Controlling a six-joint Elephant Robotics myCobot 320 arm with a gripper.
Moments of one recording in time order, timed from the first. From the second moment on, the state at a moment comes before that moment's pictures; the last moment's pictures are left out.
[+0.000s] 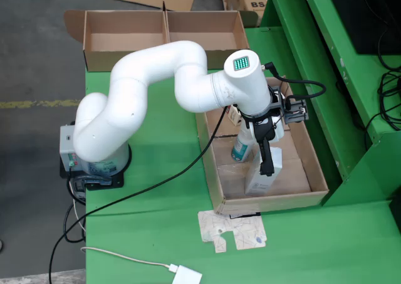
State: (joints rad) arm -0.15 -0.55 -0.56 0.03 1.57 0.02
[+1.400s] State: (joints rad) arm -0.05 -0.55 -0.77 0.19 1.54 0.05
